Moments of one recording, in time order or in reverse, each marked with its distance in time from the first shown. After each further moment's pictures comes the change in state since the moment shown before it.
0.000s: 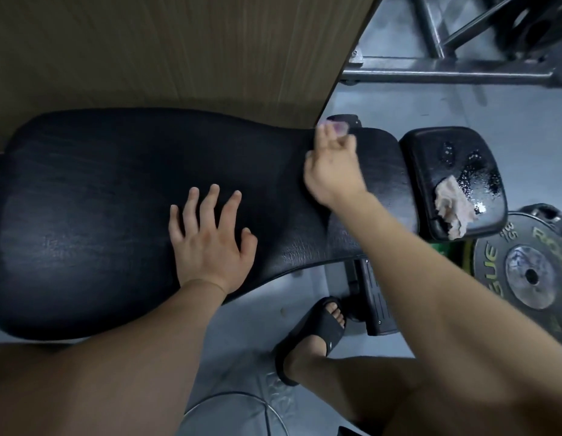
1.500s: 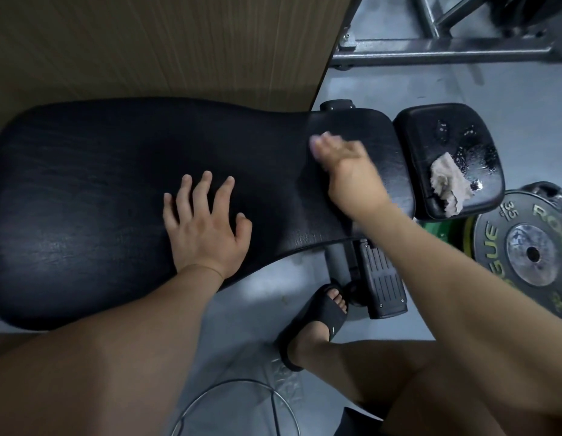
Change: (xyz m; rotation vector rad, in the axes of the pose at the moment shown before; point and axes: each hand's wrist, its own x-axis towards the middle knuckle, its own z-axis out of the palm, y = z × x) left_hand -0.002 -0.001 -0.001 -0.020 0.024 0.010; right_hand -0.048 0.043 -0.002 -0.002 -0.016 -0.170
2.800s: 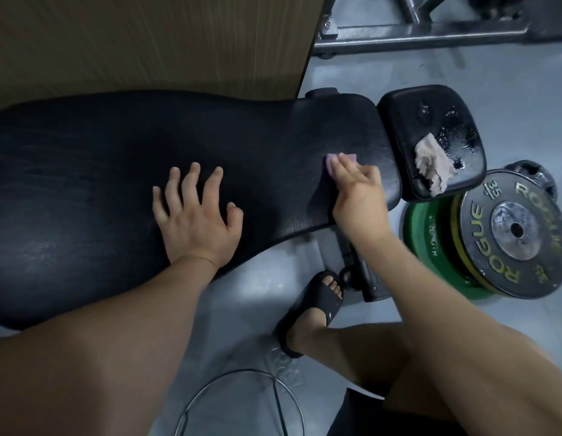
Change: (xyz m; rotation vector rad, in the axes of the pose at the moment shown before) left_hand 0.000 0.001 -0.002 -0.025 0.002 0.003; right_hand -0.080 -0.016 0.003 0.115 0.190 0.322
